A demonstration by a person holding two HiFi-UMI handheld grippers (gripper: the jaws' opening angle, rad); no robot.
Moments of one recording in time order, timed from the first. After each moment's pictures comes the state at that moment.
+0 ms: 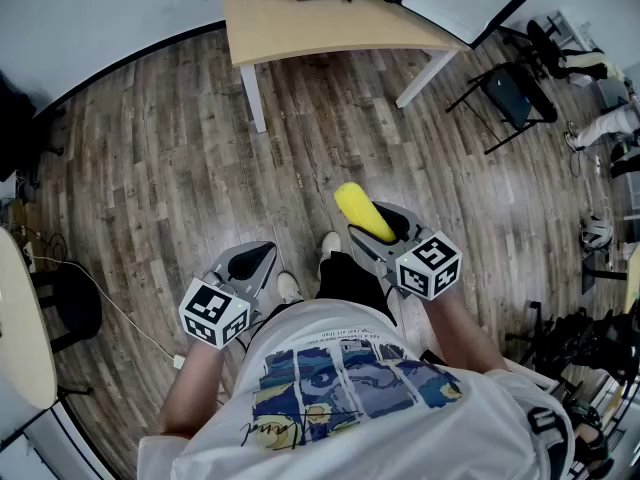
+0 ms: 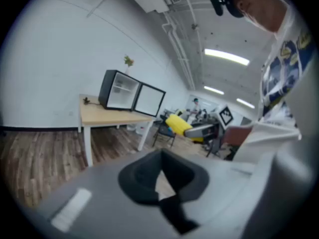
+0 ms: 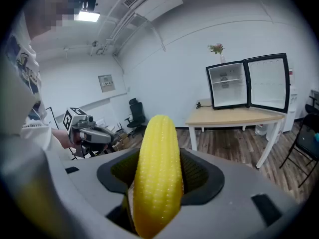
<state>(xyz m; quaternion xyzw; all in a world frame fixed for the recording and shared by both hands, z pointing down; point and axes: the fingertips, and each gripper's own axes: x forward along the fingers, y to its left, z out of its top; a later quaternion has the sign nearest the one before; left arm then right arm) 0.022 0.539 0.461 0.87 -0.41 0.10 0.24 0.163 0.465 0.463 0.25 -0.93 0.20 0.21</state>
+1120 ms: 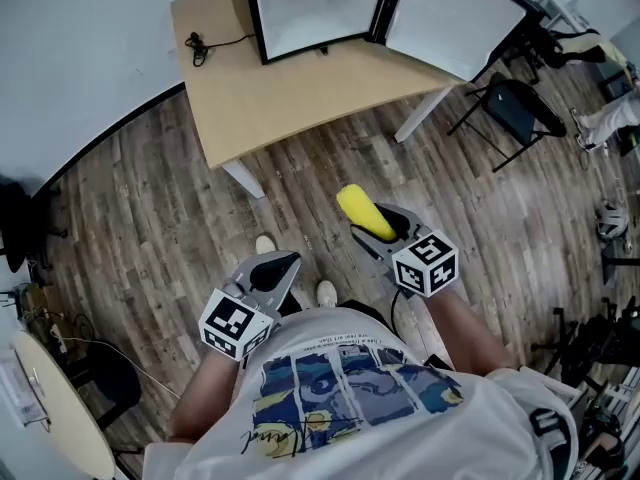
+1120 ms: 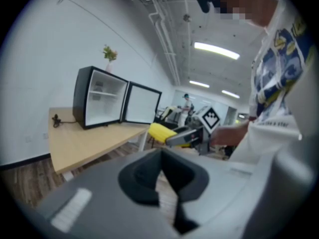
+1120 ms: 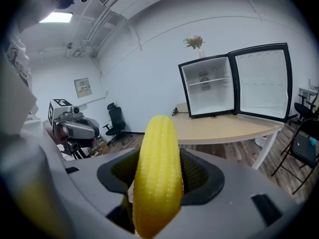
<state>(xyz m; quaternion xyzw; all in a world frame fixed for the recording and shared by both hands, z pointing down) 0.036 0.249 0.438 0.92 -0.33 0.14 0.18 0.148 0.173 0.485 0.32 -0.90 0.22 0.20</state>
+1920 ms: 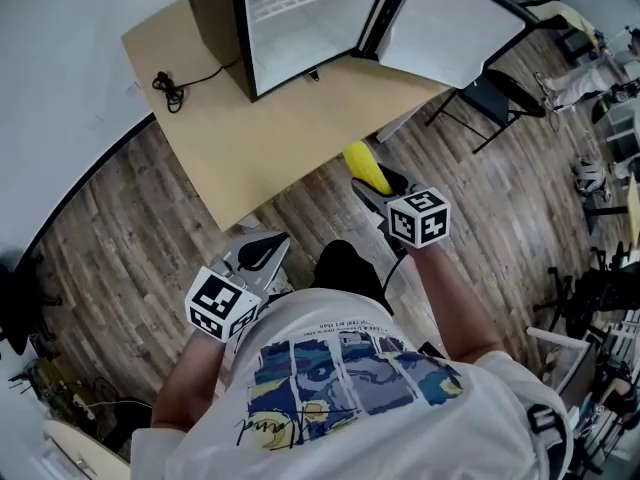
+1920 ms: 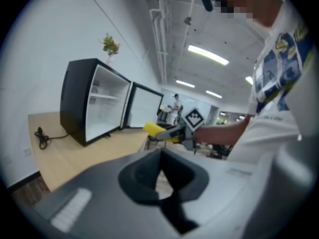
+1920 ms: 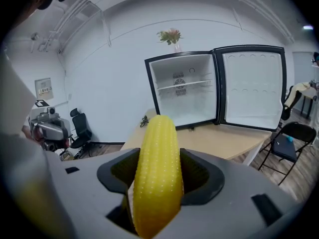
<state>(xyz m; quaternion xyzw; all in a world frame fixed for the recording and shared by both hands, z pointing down) -0.065 0.062 0.436 0.95 -0.22 0.14 0.16 0.105 -0.038 0.499 0.47 -0.82 0.24 0.20</state>
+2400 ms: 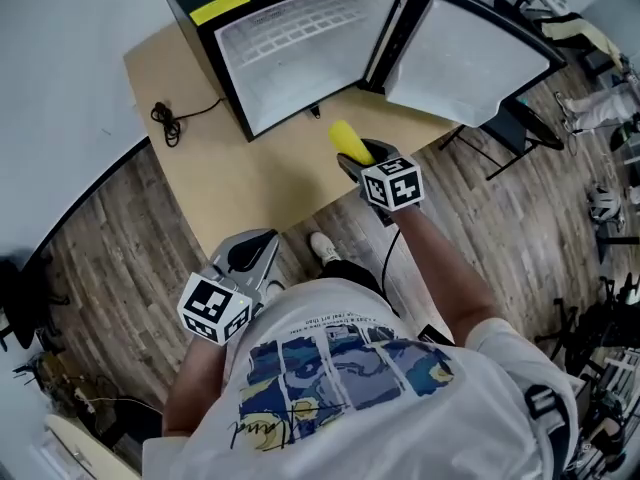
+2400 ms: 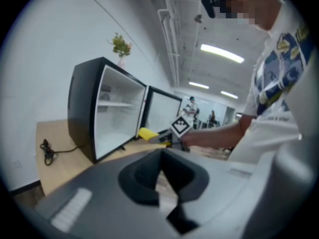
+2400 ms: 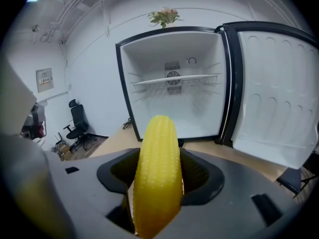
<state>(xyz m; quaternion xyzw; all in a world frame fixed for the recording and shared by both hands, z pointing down) -0.027 -0.063 0.422 0.93 -0.31 0.14 0.16 0.137 -0.231 0.530 0.44 -0.84 0.20 0.24</state>
